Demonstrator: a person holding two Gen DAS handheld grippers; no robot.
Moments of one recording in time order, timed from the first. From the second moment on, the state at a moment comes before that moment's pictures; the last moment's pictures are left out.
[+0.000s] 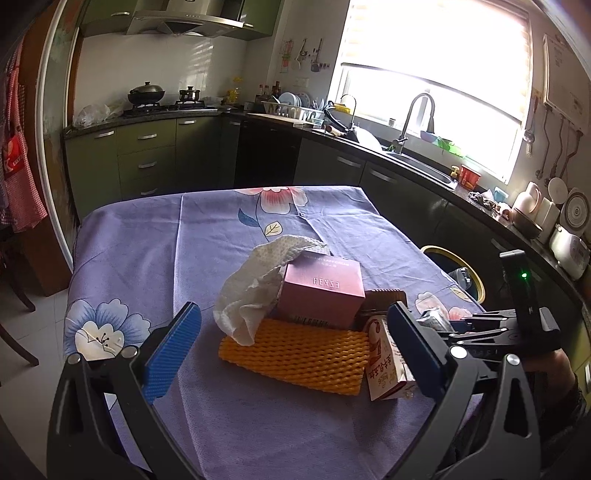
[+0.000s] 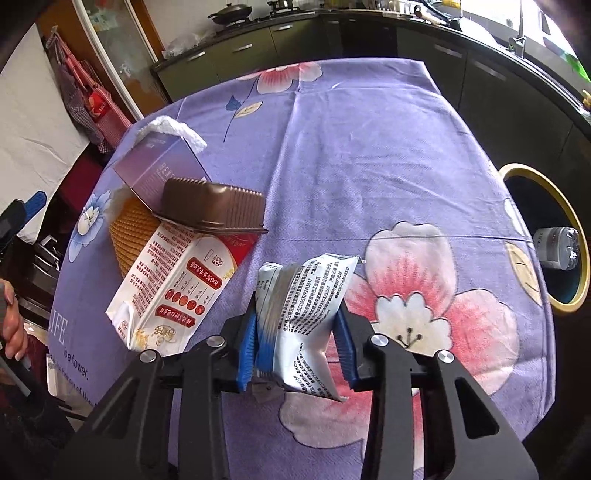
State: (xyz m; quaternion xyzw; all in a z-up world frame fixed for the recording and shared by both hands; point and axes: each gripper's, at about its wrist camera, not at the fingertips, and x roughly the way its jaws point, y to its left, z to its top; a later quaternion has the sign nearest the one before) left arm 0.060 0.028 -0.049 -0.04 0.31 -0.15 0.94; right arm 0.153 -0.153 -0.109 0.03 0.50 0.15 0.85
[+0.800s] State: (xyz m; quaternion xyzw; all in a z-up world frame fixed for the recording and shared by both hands) left arm 0.072 0.000 -0.039 -0.02 0.32 -0.13 0.94; right arm 0.239 -0.400 -0.083 0.06 0.49 -0.06 0.87
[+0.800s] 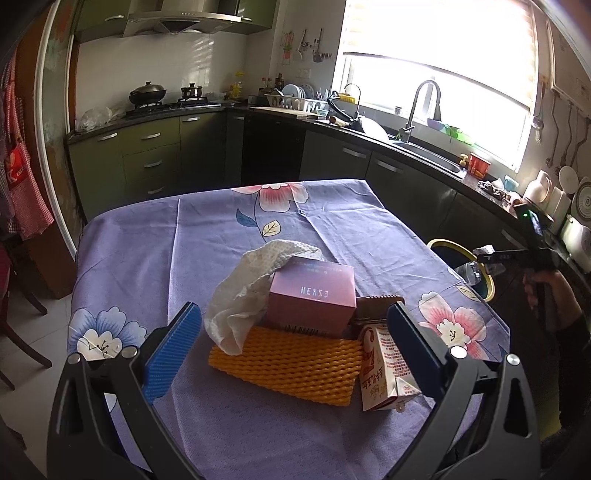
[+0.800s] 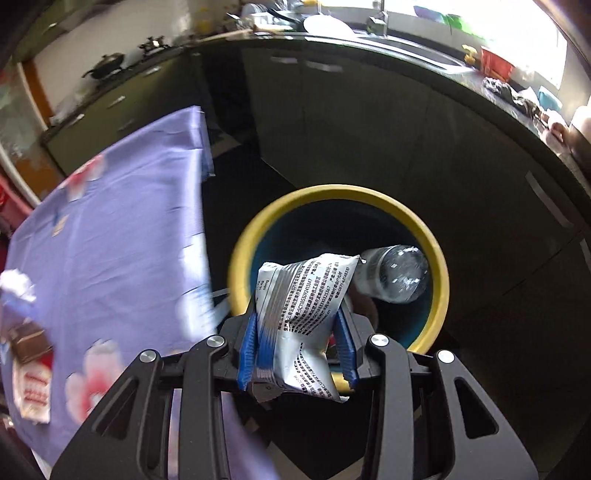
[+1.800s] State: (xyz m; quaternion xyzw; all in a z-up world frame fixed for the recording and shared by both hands) left arm 0.068 -0.026 -0.039 0.01 0.33 -0.15 0.93; right arm 0.135 -0.375 -0.065 0.11 0.40 -0.02 0.91
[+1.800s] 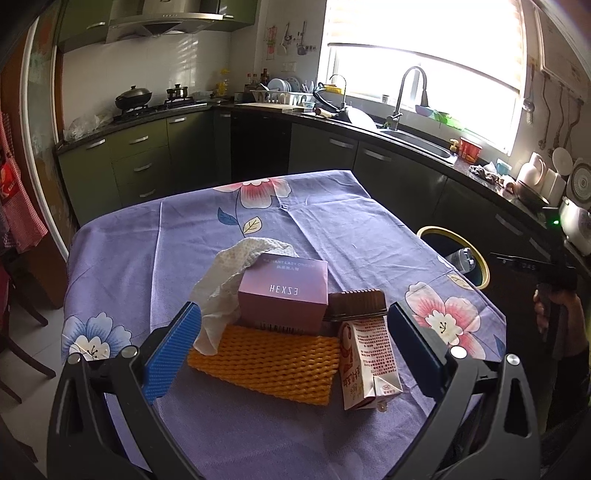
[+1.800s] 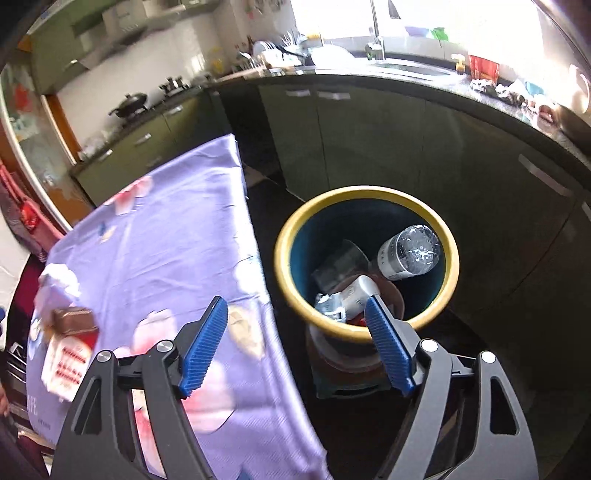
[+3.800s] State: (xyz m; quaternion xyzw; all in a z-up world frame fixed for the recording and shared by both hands) left arm 0.142 -0.036 -0.093 0.04 0.37 -0.20 0.91; right arm 0.129 -0.348 -0.092 0.15 0.41 0.05 0.90
